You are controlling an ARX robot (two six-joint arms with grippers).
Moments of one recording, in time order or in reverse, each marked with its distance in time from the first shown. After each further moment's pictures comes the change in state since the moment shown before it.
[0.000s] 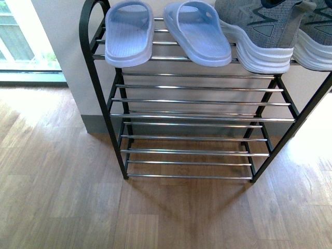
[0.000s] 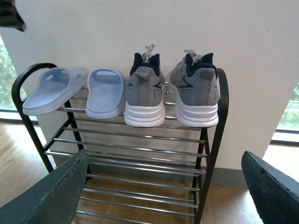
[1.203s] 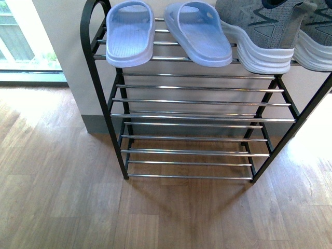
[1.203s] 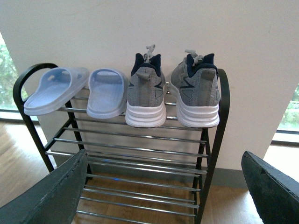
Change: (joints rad) left arm 0.261 -1.256 -1.234 0.418 0.273 0.260; right arm 0.000 0.000 0.000 0.000 -0.002 0.000
